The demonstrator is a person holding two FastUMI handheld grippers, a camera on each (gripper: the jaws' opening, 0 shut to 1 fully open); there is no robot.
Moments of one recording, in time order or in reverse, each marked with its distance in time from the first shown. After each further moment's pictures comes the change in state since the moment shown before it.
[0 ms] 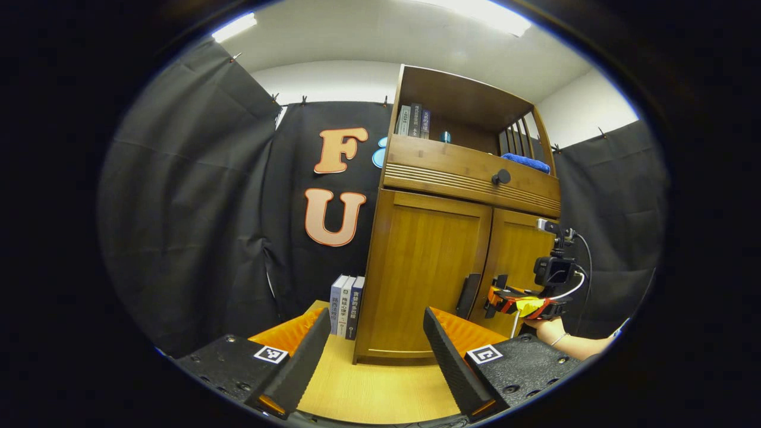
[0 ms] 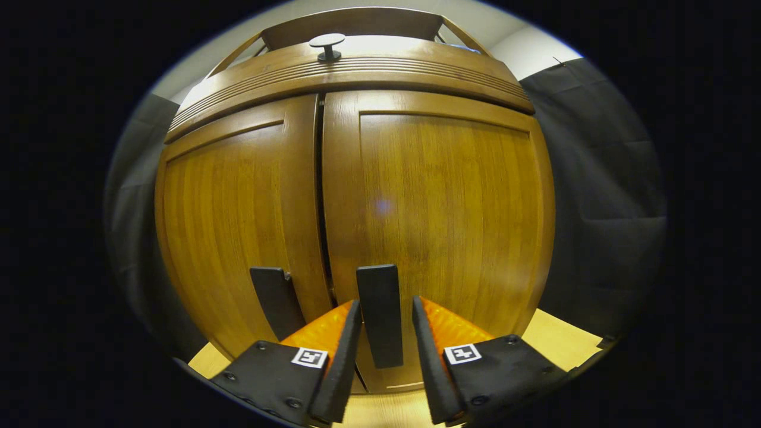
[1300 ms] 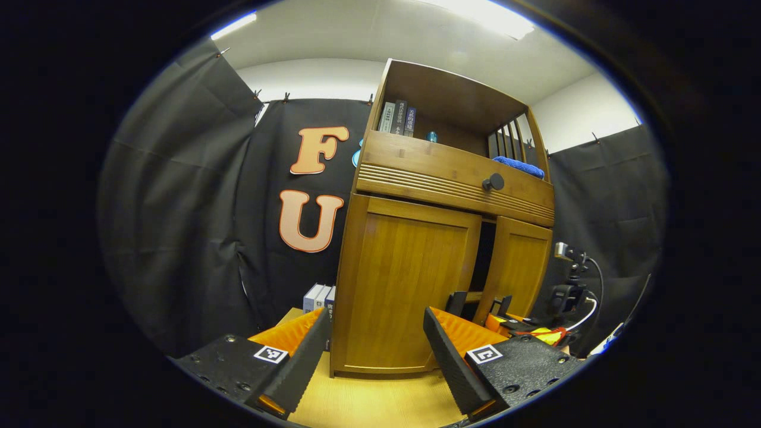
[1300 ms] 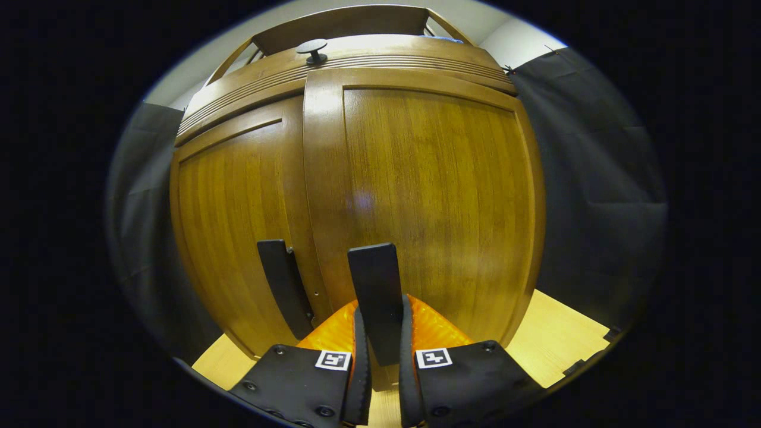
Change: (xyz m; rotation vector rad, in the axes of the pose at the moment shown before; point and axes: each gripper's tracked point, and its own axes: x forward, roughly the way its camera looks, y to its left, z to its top) left arm 0.056 -0.032 0.013 -0.021 -0.022 -0.075; right arm -0.043 -0.020 -0.018 0.040 0.044 0.041
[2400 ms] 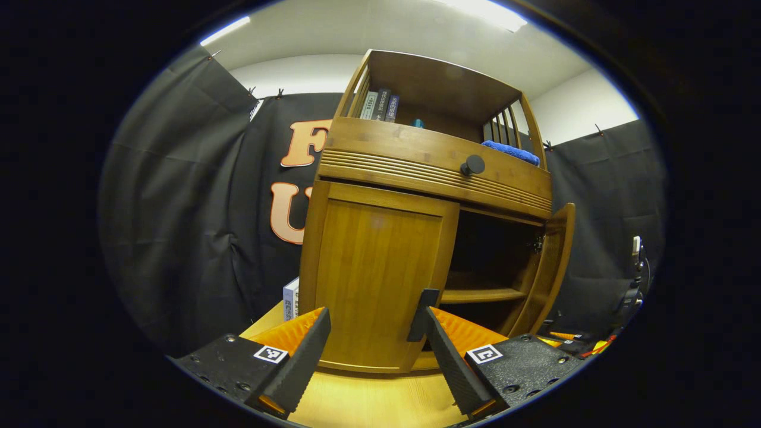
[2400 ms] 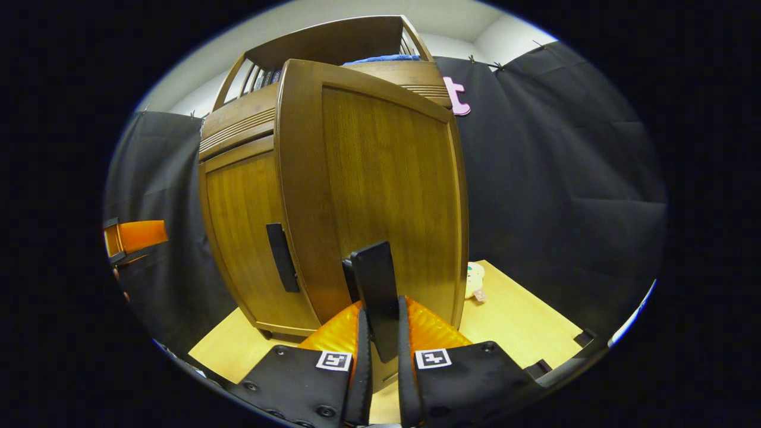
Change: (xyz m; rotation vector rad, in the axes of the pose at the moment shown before) left arm 0.024 -0.087 -0.019 0.000 0.023 0.022; right arm -0.115 -0.088 0.001 -0.009 0.052 0.034
